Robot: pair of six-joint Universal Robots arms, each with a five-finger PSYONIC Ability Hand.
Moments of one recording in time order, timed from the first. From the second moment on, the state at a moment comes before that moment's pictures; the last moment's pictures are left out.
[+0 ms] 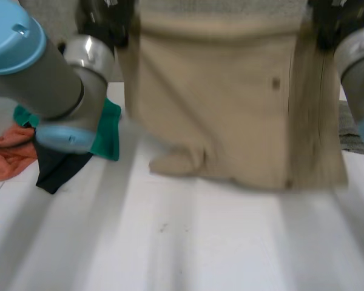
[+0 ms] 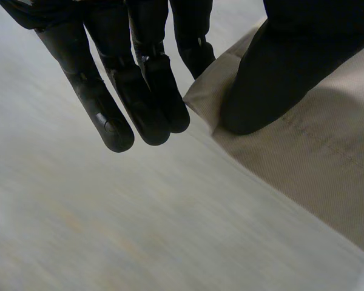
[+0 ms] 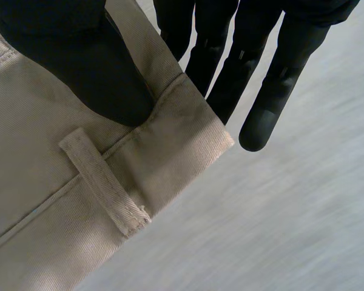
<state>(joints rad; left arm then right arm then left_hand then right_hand) 4.20 -2.08 -0.94 3.55 -1.62 3.75 1.89 -1.19 1.03 -0.21 1.61 2.53 1.14 1.20 1.20 1.20 1.00 1.11 1.18 1.19 1.20 1.02</state>
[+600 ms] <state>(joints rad) 4.17 -1.96 -1.60 3.63 -1.67 3.70 1.95 -0.97 1.23 -0.28 1.51 2.57 1.14 1.20 1.20 1.20 1.00 1.11 1.18 1.19 1.20 1.02</state>
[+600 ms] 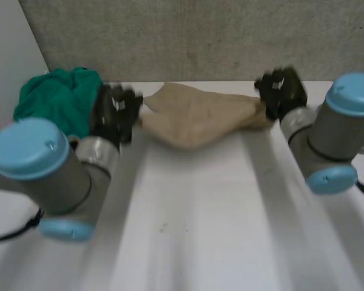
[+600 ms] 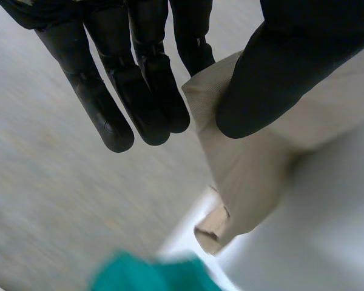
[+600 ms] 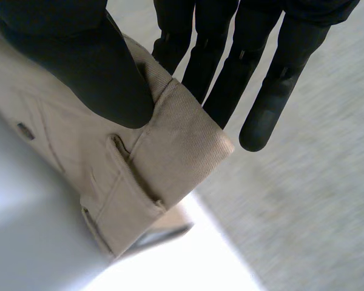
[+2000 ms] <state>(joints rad) 4.25 -2.16 -1.30 3.12 -1.39 3.88 1.88 -1.48 1.90 0.11 1.49 2.17 0.37 0.36 0.36 0.37 0.20 1.11 1.18 1.19 1.20 1.02</state>
